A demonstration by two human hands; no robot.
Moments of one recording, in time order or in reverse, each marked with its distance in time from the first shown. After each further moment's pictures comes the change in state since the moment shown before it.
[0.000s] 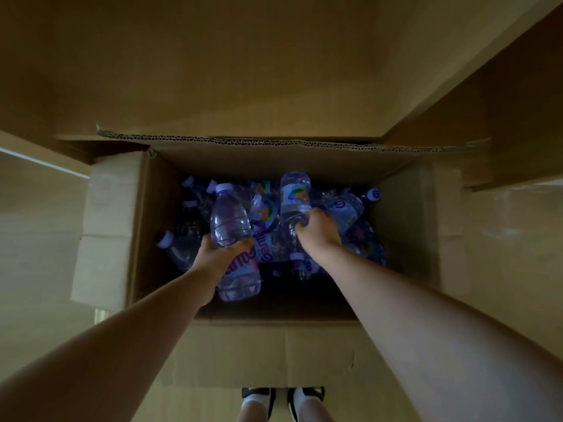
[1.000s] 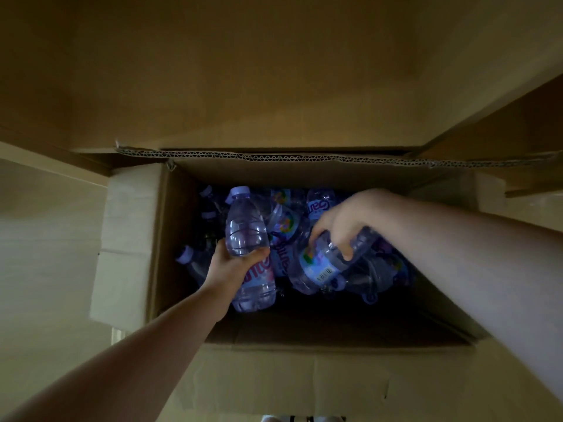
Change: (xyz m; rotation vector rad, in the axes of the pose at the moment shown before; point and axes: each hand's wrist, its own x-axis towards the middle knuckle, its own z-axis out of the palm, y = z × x) left_hand 0.011 0.012 -0.009 -0.019 0.012 0.085; right_hand 0.048 -0.063 -0.054 -1.034 -0.864 -0.306
